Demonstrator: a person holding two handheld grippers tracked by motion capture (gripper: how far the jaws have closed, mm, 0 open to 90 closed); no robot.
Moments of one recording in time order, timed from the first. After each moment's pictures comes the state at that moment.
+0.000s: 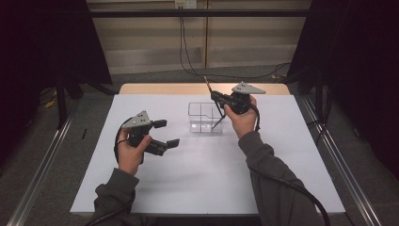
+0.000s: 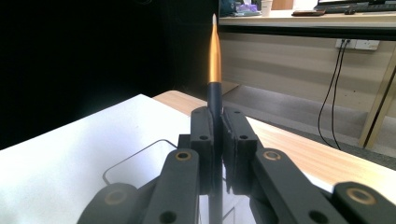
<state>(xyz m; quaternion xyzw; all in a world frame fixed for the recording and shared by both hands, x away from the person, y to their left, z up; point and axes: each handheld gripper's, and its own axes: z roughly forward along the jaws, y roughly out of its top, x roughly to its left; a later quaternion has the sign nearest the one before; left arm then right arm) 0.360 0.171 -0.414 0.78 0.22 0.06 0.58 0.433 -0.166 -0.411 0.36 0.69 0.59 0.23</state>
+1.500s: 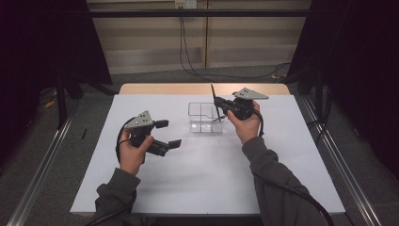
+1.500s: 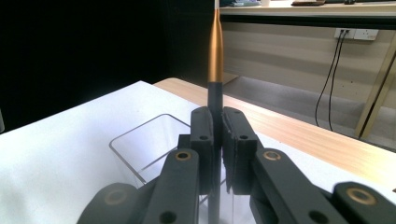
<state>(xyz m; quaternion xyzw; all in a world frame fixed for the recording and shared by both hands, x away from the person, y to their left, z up) 0.359 0.166 -0.413 0.79 0.21 0.06 0.57 0.417 -0.175 -0.419 0.37 0.69 0.57 0.23</state>
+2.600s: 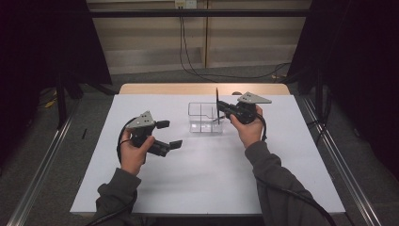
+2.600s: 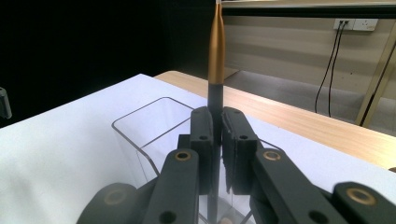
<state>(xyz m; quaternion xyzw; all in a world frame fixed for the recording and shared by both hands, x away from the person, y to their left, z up) 0.359 0.163 -0.414 0.79 0.21 0.06 0.57 0.408 -0.182 -0.427 0.37 0.70 0.57 0.22</state>
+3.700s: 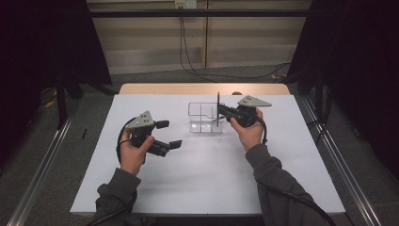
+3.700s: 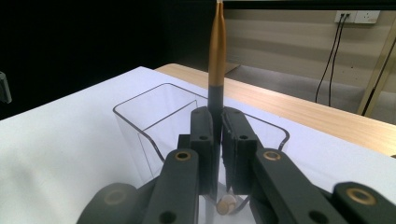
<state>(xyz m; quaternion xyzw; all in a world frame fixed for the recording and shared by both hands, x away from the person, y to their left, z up) 0.359 0.164 -0.413 0.79 0.21 0.06 0.57 0.402 -0.184 -0.435 0.38 0.70 0.57 0.22</state>
